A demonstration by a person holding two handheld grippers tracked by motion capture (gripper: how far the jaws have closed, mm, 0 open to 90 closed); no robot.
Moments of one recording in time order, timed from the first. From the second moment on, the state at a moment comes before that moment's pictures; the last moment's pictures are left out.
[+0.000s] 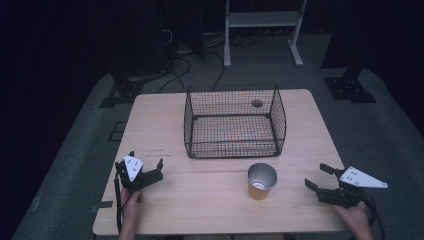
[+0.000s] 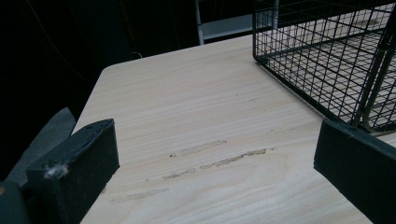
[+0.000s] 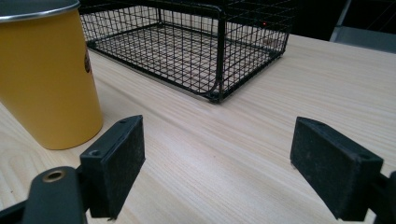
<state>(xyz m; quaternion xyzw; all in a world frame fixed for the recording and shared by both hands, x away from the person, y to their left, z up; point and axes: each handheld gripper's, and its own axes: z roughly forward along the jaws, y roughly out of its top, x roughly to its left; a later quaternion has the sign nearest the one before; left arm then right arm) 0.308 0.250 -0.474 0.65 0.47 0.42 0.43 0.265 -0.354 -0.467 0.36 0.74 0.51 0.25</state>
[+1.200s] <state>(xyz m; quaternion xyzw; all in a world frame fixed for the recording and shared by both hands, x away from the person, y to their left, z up) 0.307 0.250 -0.474 0.65 0.46 0.42 0.43 0.252 -0.322 -0.456 0.32 0.76 0.53 0.21</state>
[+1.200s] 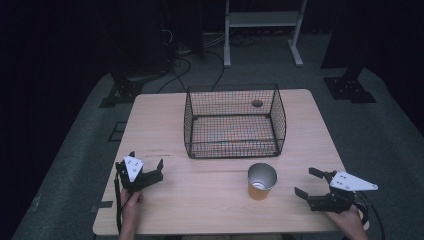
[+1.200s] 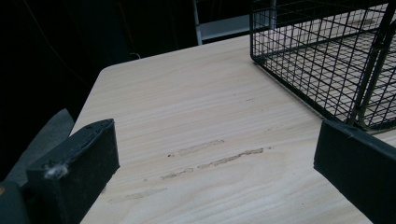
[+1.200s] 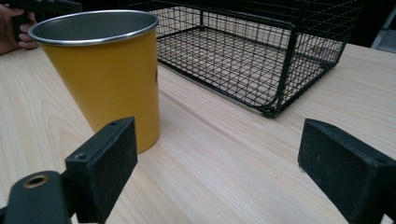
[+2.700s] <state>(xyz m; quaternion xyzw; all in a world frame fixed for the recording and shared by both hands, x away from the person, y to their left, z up) 0.307 0.250 -0.474 0.65 0.46 0.42 0.43 0.247 -0.269 -0.451 0.26 0.80 0.52 0.17</state>
